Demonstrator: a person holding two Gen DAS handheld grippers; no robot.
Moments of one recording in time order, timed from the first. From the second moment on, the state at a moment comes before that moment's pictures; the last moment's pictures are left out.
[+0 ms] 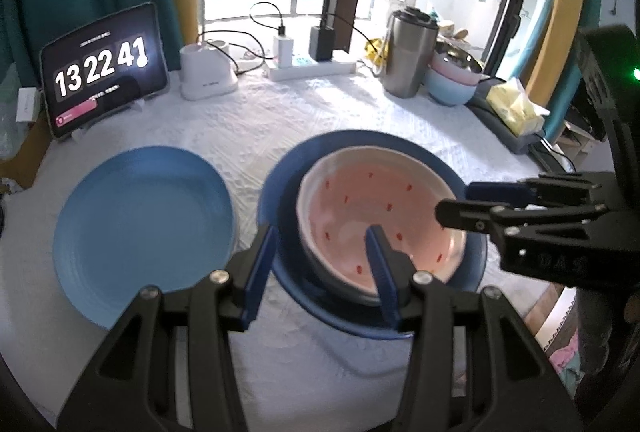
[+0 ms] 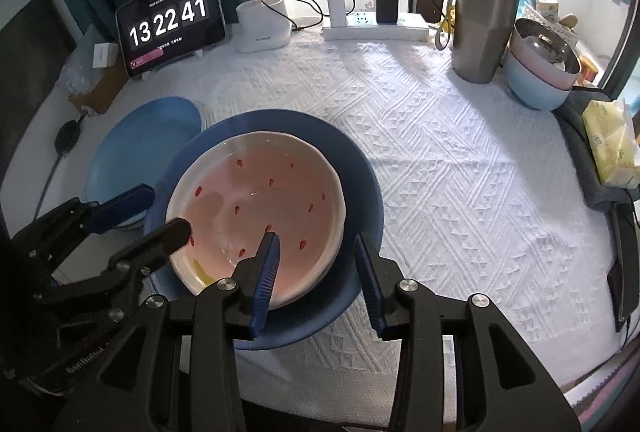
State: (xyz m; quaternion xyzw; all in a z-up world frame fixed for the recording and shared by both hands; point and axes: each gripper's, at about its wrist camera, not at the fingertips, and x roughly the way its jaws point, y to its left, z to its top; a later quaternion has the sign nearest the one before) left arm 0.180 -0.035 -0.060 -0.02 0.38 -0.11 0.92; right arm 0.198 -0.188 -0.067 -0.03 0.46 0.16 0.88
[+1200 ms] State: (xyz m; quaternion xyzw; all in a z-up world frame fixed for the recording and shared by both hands) left arm 0.194 -0.016 -0.083 -0.01 0.41 -0.06 0.91; right arm 0.216 -0.237 -0.085 0.02 0.43 0.15 0.89
